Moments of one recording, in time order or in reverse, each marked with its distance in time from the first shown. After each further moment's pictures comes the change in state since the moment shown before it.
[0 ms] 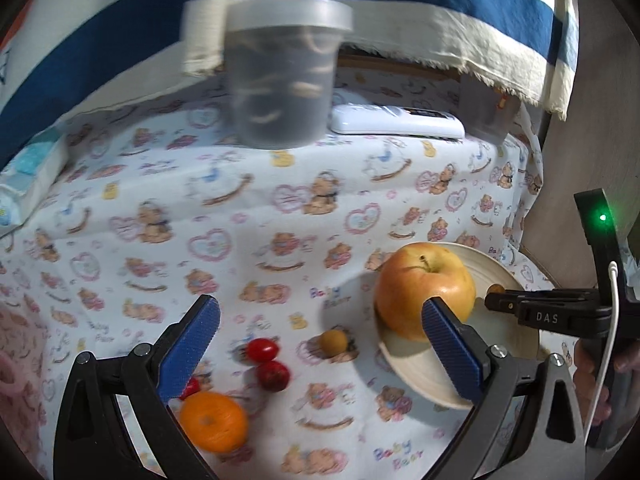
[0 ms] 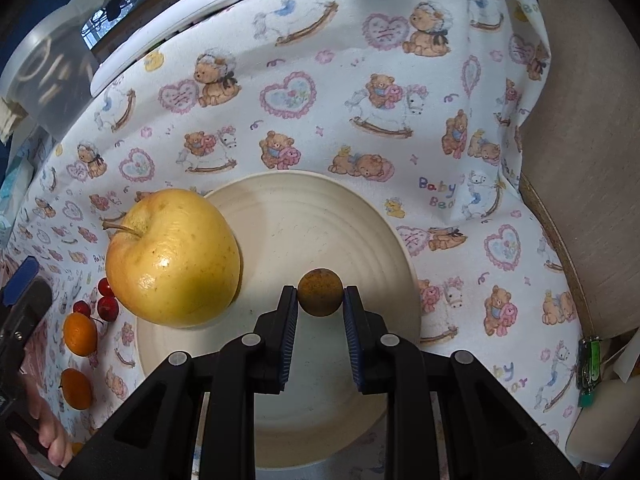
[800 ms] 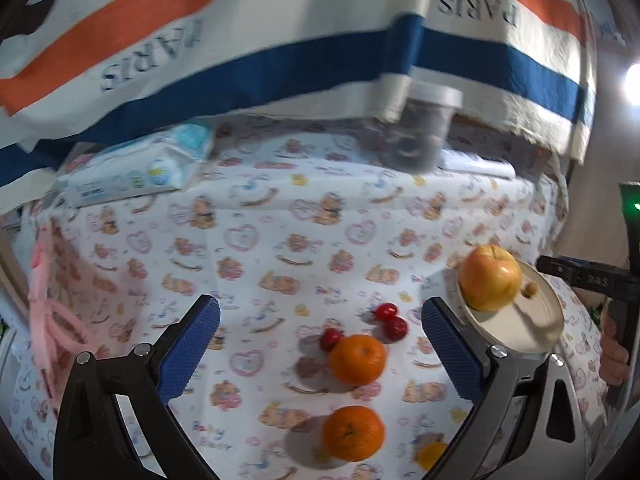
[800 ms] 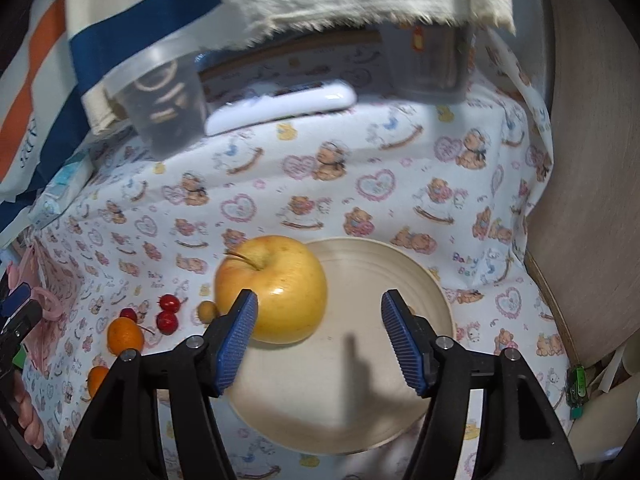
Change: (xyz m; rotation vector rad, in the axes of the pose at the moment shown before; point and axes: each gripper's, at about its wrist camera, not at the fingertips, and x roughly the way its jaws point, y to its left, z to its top) left arm -0.096 0.089 -0.046 -0.113 -0.132 0.155; right arm -0.072 0.053 -0.020 -0.137 -0.282 0.063
